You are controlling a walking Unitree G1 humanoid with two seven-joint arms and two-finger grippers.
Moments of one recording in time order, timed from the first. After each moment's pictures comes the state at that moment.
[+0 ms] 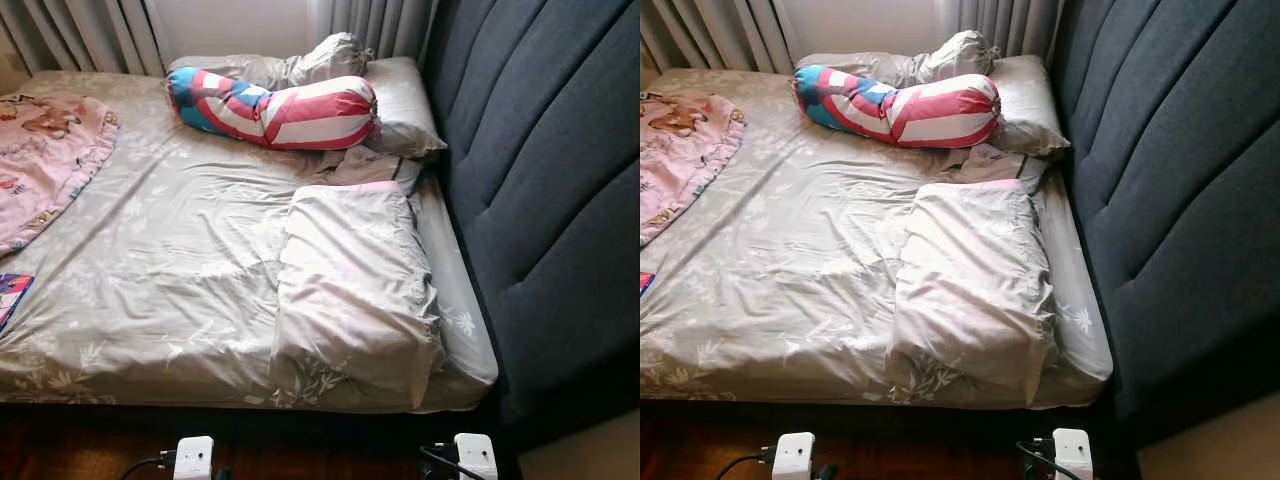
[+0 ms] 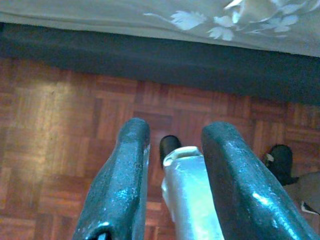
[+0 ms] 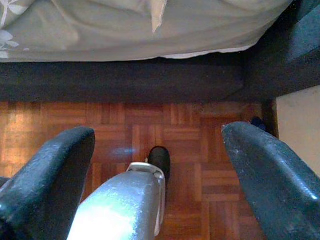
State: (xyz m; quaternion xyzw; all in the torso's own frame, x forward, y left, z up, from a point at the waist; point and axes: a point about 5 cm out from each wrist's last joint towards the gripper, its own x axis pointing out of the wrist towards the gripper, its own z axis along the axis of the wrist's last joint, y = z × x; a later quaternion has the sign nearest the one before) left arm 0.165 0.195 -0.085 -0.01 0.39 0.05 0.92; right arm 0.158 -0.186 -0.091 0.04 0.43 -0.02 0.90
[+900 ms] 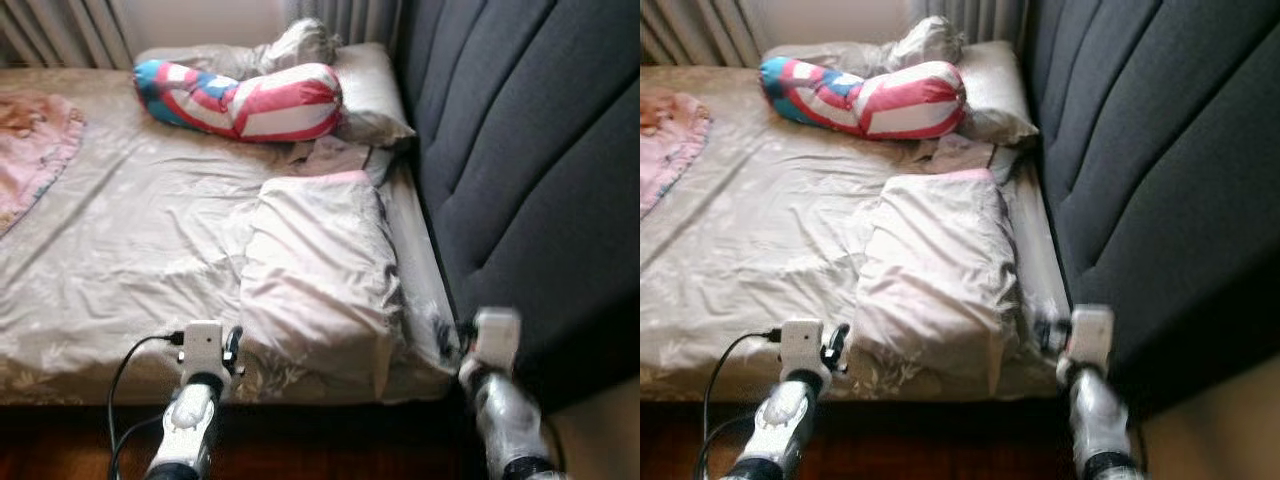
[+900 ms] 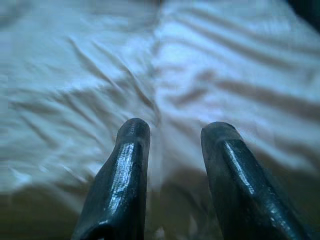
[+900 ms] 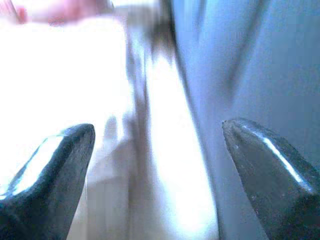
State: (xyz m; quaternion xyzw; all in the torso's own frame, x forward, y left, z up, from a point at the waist) left arm 0.283 0.190 0.018 0.02 0.07 0.03 1.00; right arm 0.295 -0.204 0.031 0.03 0.05 -0.02 1.00
